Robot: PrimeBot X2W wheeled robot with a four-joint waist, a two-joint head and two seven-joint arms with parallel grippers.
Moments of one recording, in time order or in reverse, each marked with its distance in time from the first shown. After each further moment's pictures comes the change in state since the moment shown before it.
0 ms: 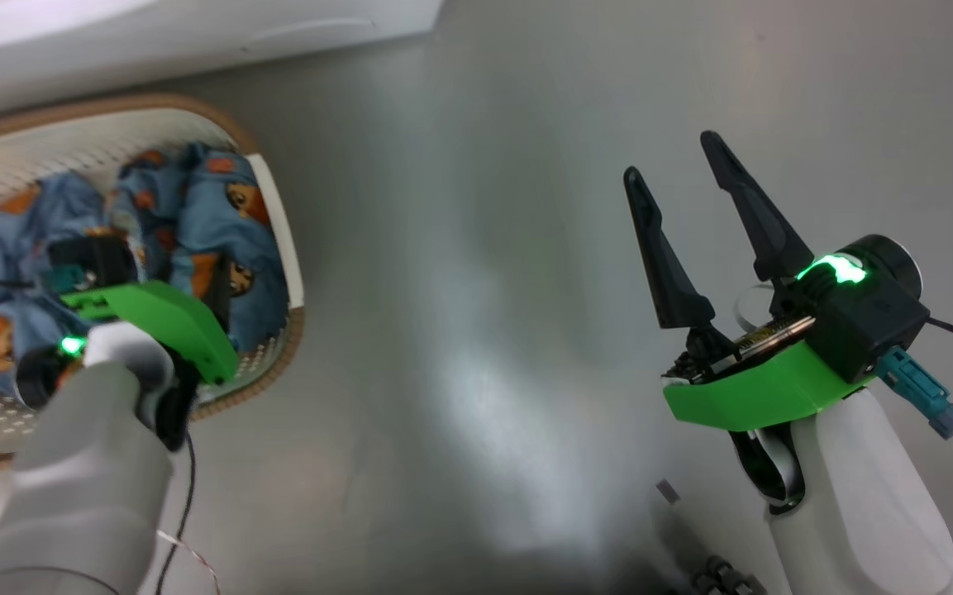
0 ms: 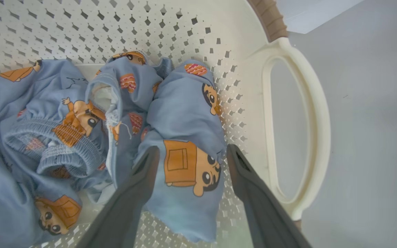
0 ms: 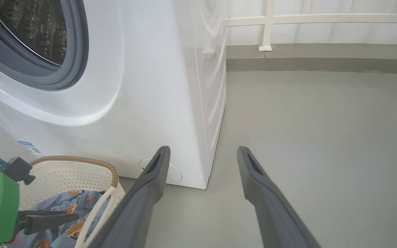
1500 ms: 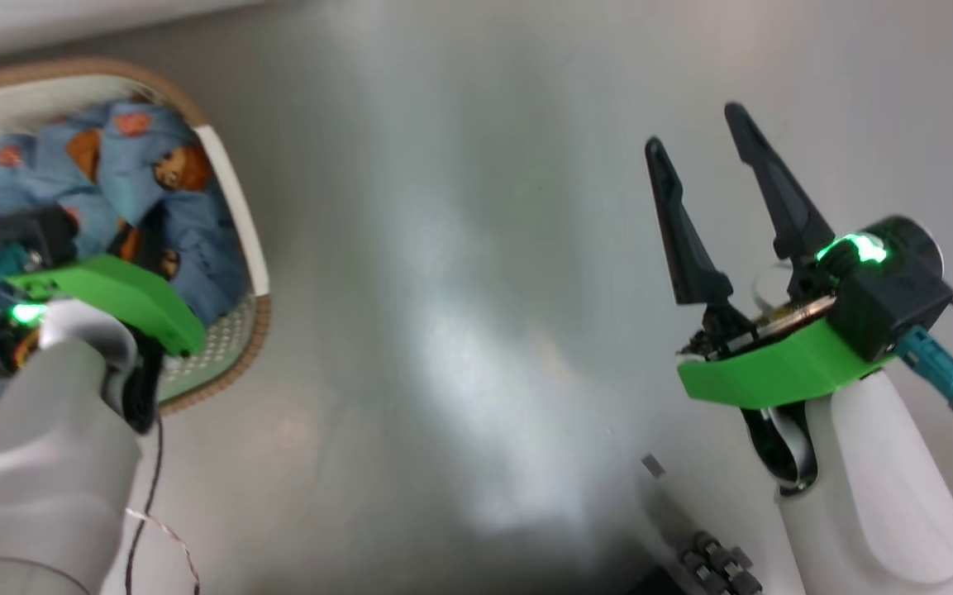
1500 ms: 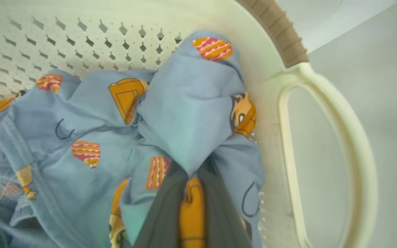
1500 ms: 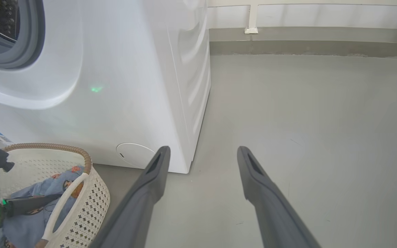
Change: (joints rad) left arm -0.070 0.084 -0.158 -0.010 -0.145 0.000 -0.139; right arm -0.045 0.001 -0.026 0.005 0.009 0.000 0.000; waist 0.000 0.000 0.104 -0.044
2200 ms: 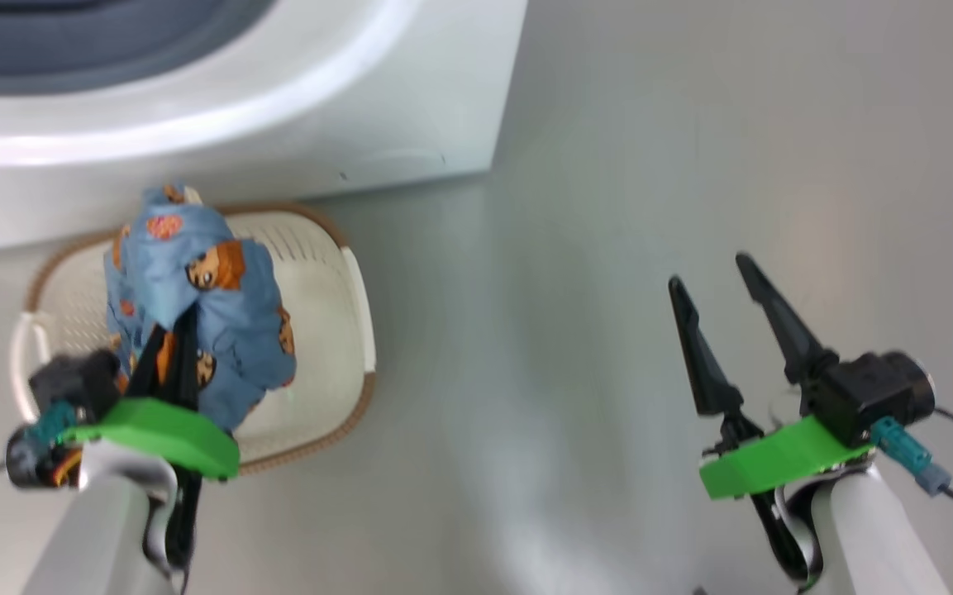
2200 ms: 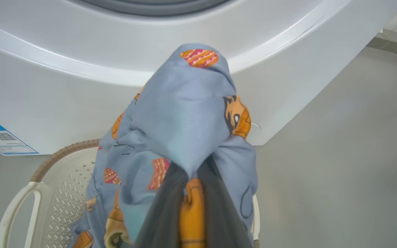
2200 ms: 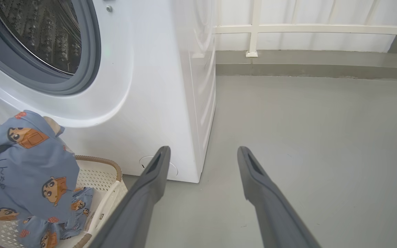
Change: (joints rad) left arm 0.479 -0.004 0.247 -0.565 0.245 0.095 -0.051; right arm 0.207 0.000 -0.069 0.089 -0.055 0.000 0.000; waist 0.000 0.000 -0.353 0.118
